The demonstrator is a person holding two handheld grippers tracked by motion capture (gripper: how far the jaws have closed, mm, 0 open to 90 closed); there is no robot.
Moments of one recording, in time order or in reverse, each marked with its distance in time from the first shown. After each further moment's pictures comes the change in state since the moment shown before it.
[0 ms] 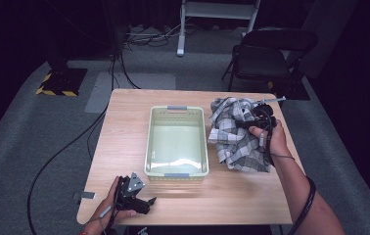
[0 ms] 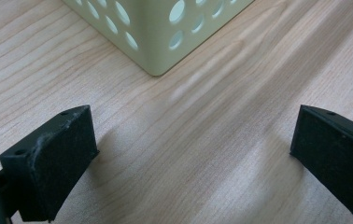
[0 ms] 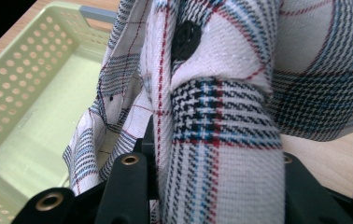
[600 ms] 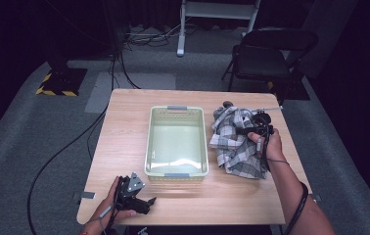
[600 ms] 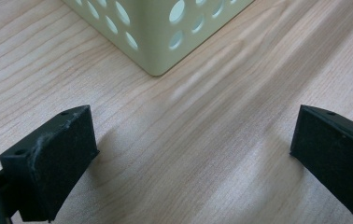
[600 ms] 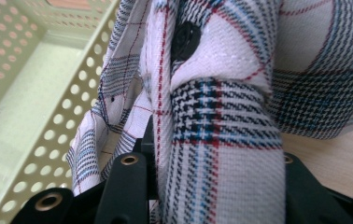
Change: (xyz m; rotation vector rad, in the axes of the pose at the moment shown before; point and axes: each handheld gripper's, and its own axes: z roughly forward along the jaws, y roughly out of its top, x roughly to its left) left arm 0.000 0.000 0.000 0.001 0.000 -0.001; right arm -0.022 -0.028 0.035 0.040 -0.005 0.099
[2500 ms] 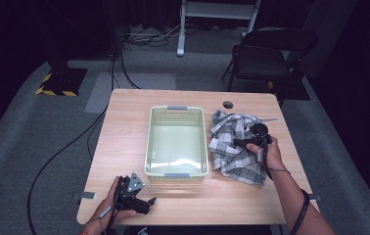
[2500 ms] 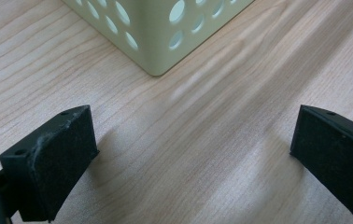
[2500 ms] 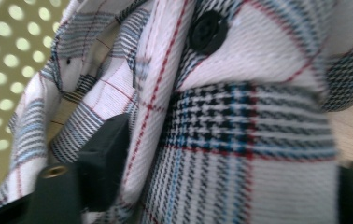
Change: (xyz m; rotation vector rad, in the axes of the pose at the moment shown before) left arm 0.000 0.000 0.000 -0.001 0.000 0.001; right arm -0.012 -0.033 0.024 0.034 -0.081 -0.077
